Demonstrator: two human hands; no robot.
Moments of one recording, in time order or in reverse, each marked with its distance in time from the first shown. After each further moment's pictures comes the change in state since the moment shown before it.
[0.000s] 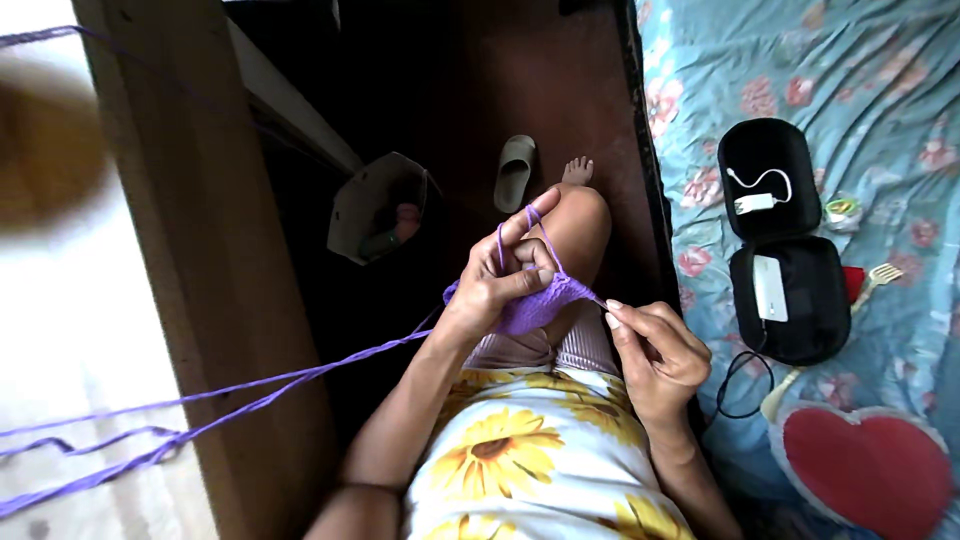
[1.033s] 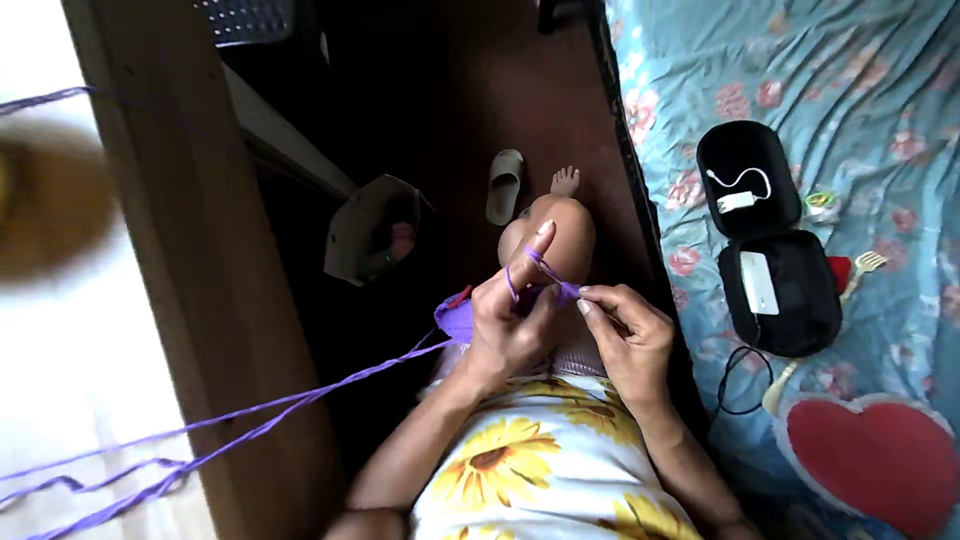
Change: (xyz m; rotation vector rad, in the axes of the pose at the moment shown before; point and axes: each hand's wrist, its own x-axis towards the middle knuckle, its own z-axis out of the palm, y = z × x) left_hand -0.004 -0.027 0.022 0.696 0.162 0.476; right_hand 0.016 -0.005 0.014 0.109 -0.061 0.230
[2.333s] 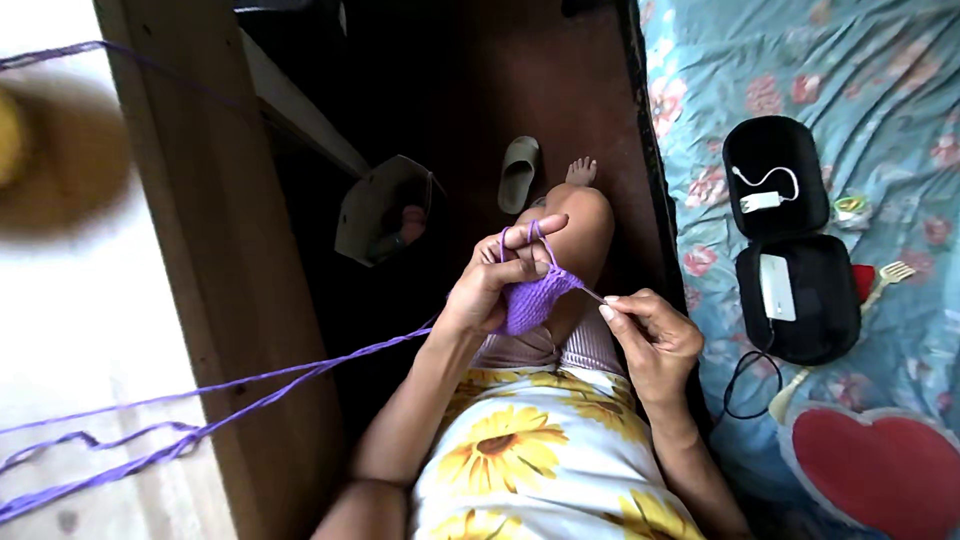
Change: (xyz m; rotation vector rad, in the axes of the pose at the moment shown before) left_hand 0.016 -0.005 -0.034 -0.837 -0.058 -0.674; right_hand -0.011 0.017 -0.009 0.112 0.013 -0.065
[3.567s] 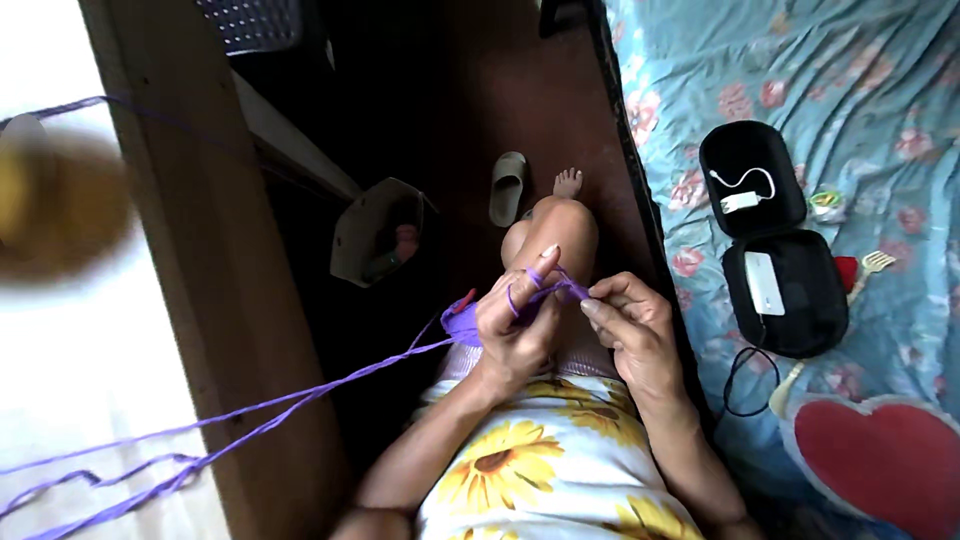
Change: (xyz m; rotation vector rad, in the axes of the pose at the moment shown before) left_hand -0.008 -0.043 0.030 0.665 0.139 0.790; right_hand 0.021 -0.022 0.009 0.392 -0.060 0.447
